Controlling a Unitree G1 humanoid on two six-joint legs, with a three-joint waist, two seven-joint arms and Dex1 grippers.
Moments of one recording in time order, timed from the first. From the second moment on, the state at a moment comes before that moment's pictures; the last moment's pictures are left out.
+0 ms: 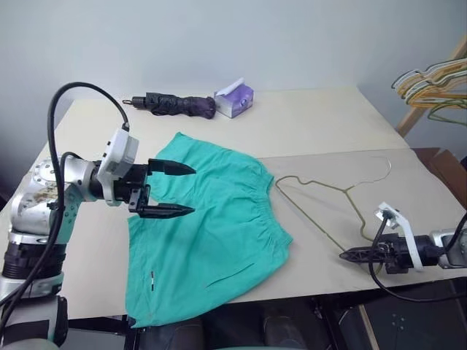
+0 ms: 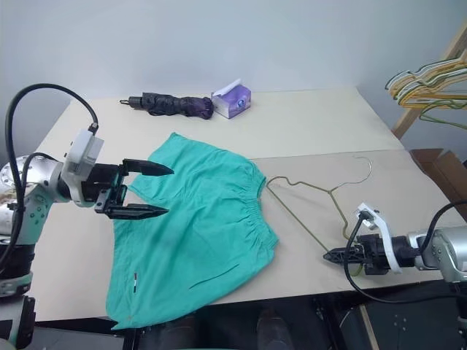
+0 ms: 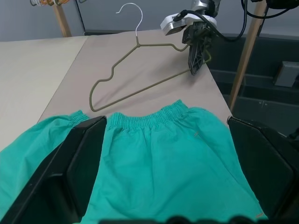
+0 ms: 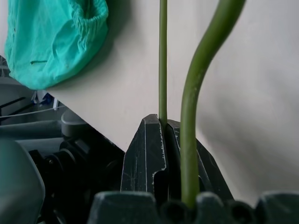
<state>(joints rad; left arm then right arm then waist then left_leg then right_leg) -0.51 0.83 0.10 -0.11 -0.60 0.47 -1.44 -0.20 -1.05 -0.07 -0.03 0.64 1.34 1.19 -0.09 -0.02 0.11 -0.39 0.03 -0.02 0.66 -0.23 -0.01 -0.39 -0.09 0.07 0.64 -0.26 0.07</state>
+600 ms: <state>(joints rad) -0.45 0.85 0.10 -0.18 -0.62 0.48 -1.38 -0.25 -1.09 -0.01 0.02 0.67 1.32 1.27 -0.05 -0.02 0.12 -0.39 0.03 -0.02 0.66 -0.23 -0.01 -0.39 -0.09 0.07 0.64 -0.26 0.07</state>
